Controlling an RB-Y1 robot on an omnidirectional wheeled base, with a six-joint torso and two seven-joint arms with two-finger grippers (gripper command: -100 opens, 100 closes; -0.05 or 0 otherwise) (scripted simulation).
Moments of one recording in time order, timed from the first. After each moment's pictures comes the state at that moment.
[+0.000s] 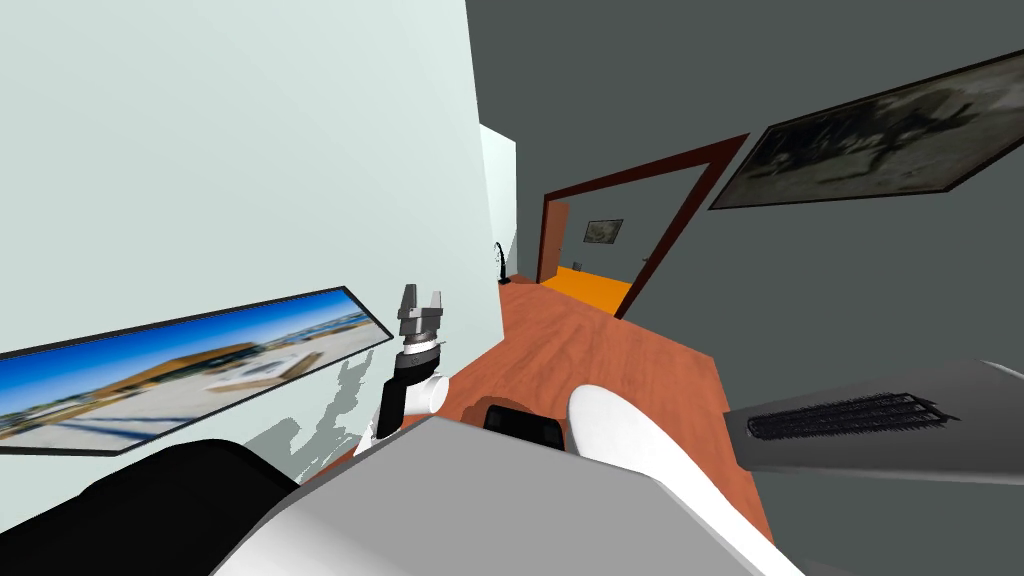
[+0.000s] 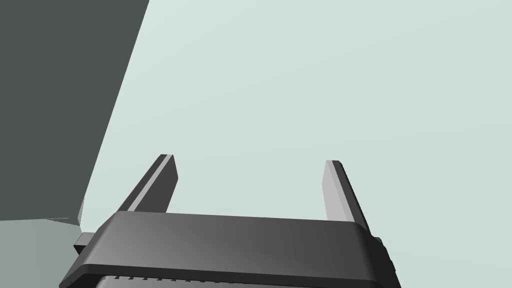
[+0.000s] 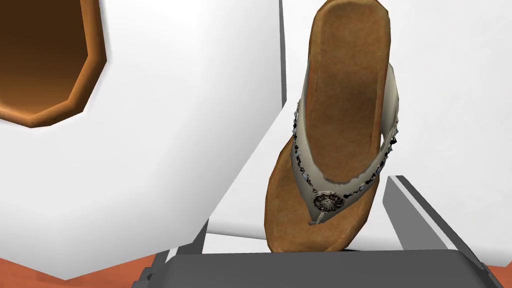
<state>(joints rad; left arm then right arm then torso) 0.50 -0.02 0.06 -2.36 0.10 -0.53 -0.10 1.20 -1.52 0.18 -0.73 0.47 -0.71 0.99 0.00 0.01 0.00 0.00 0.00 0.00</state>
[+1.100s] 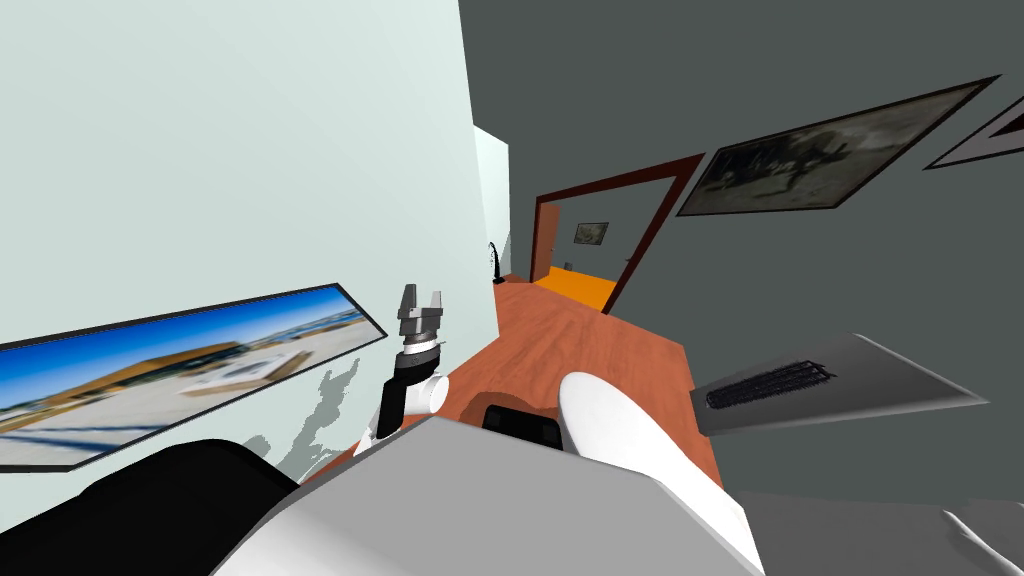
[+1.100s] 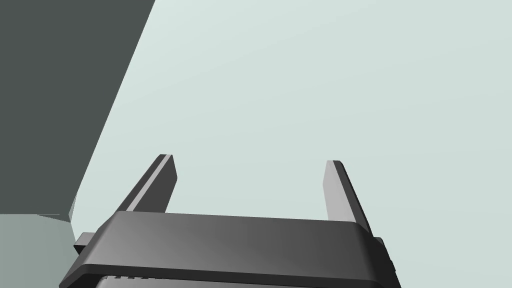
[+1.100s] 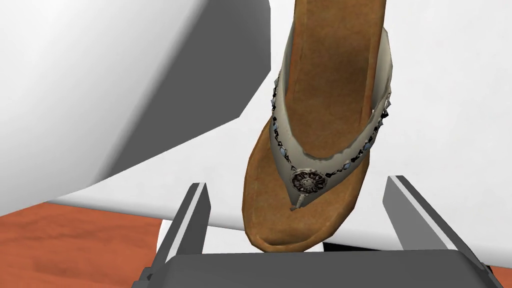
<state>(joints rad) 0.50 -0.02 0.06 -2.36 0.10 -0.53 -0.10 0.96 -1.74 0.48 -0.94 0.44 -0.58 0.81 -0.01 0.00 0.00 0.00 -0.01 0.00</state>
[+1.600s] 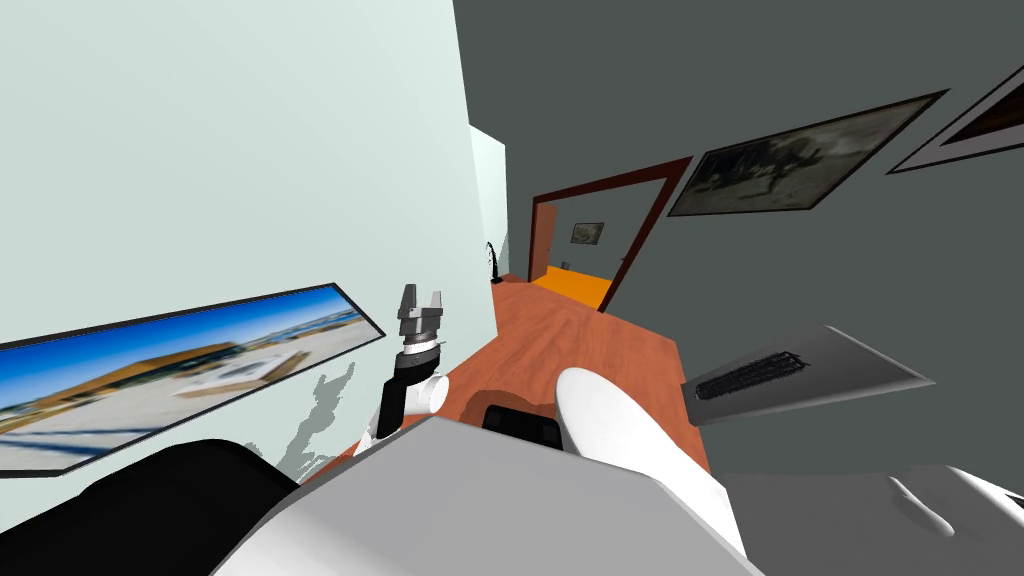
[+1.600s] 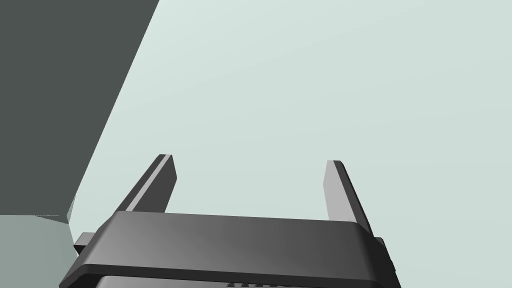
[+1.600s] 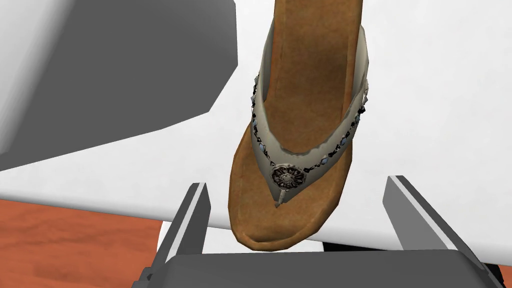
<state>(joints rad) 0.50 -0.02 0.06 -2.36 0.10 -0.53 -0.10 0.92 -1.85 0.59 -1.07 0.38 -0.50 0.76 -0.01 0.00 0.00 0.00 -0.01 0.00</state>
